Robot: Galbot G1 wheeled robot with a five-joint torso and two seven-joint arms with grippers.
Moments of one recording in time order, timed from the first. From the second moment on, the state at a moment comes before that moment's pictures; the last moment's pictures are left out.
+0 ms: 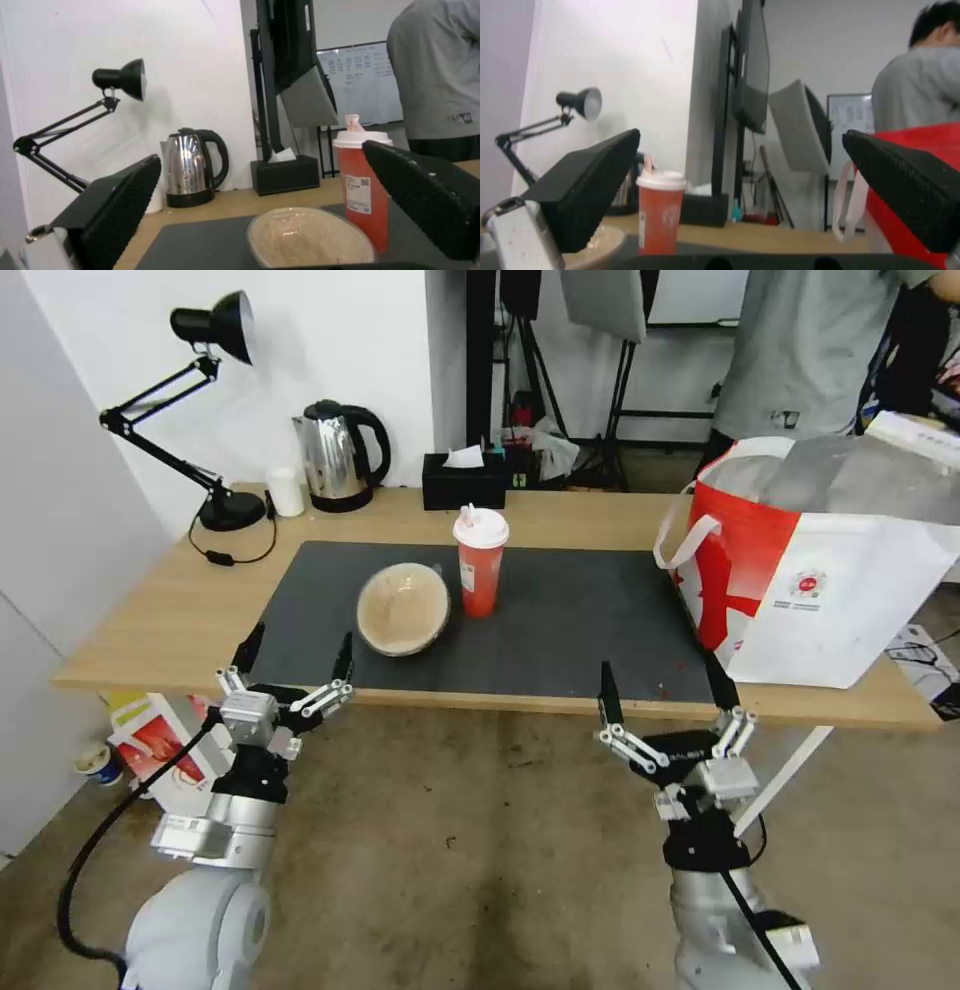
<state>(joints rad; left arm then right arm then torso) 1.59 -1.46 -0.66 -2.23 -0.18 -0.20 0.18 -1.57 1.06 0.24 2.21 0.02 0.50 0.38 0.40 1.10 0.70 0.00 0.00</state>
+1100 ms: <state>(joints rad) 1.73 -1.47 -0.68 -2.31 -0.18 -0.20 0.18 -1.03 0.89 -0.05 1.98 0.50 0.26 0.29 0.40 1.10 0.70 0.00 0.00</state>
